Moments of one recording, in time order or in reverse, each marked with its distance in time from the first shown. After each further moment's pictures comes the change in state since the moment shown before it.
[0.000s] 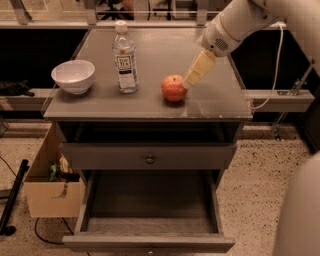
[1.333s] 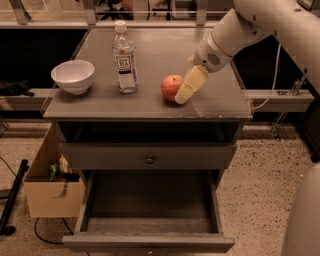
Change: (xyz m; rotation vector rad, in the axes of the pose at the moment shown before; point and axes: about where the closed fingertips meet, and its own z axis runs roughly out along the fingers) arm 0.004 0.046 0.031 -0.150 0.002 0.045
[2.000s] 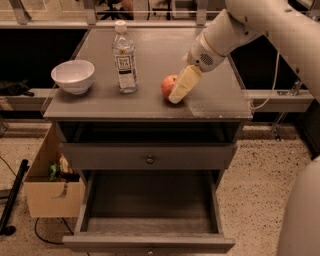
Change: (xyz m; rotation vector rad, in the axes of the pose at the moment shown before) arm -0.007 -0.005 0.006 0.025 -0.002 -0.014
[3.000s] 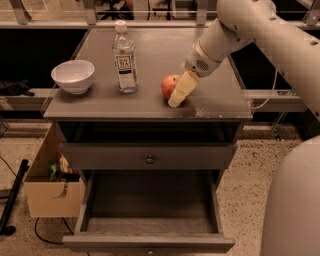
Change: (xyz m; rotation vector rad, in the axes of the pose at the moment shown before) arm 0.012 -0.010 0.028 -0.018 0.050 0.016
